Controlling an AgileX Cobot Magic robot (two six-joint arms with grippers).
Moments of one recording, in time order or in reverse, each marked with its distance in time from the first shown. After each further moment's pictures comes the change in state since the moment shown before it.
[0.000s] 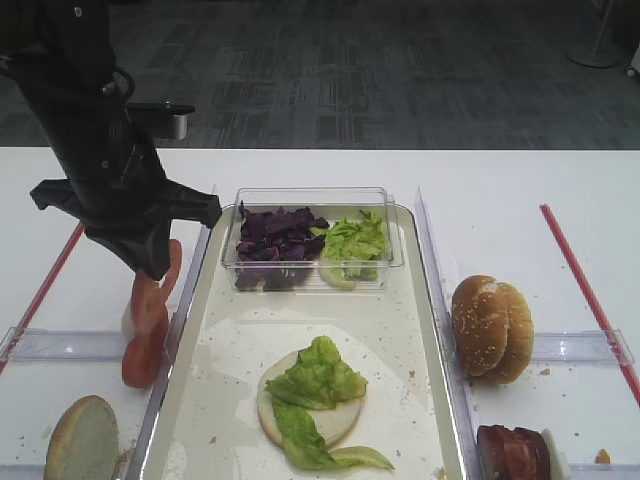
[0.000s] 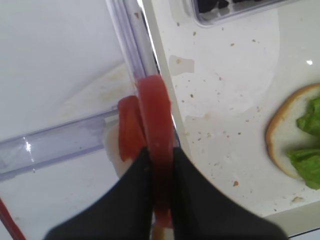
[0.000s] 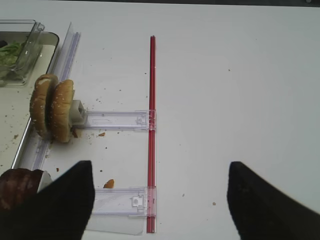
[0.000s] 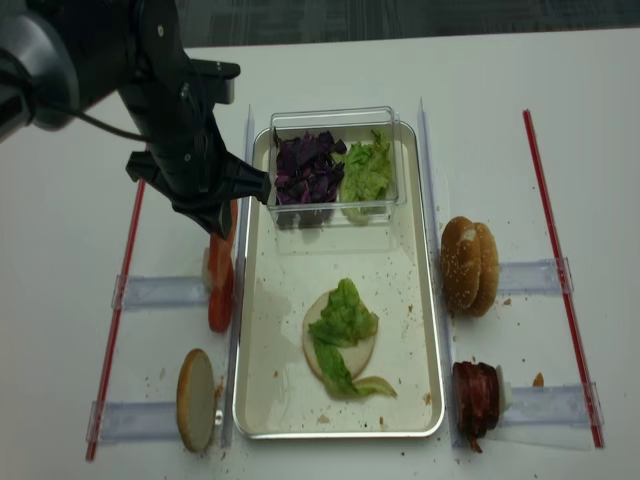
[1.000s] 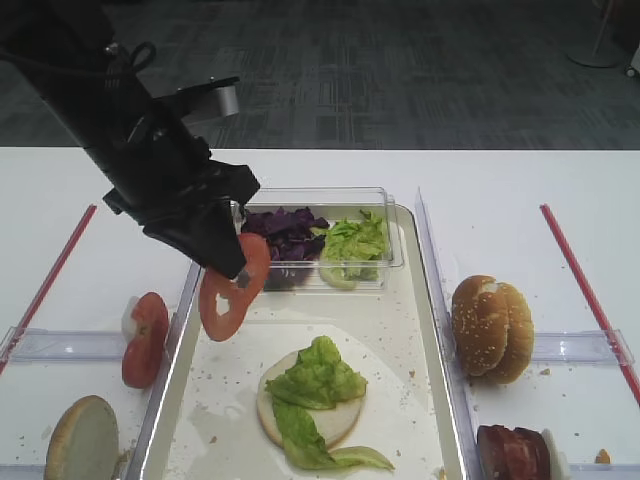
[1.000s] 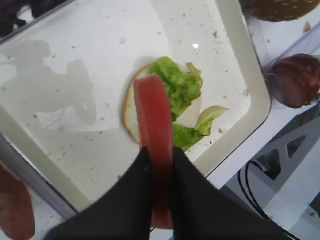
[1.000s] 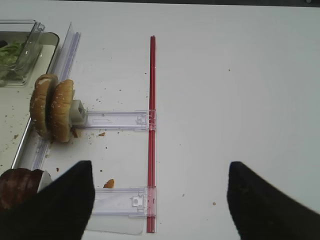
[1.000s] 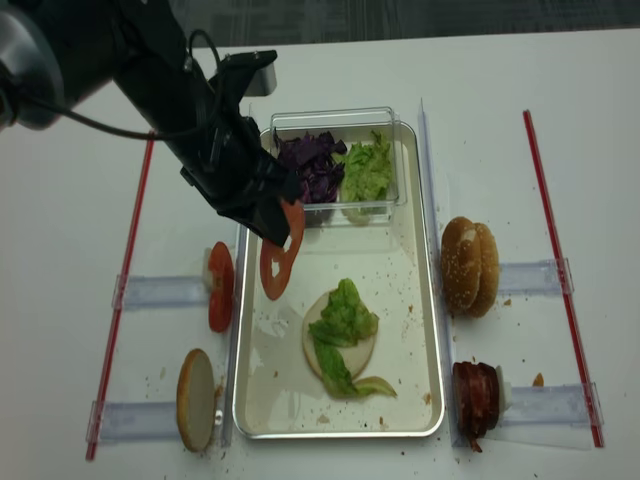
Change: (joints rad) left arm 0.000 -0.038 0.000 -0.432 0.078 0.424; right arm 0.000 0.000 0.000 0.000 0.000 0.000
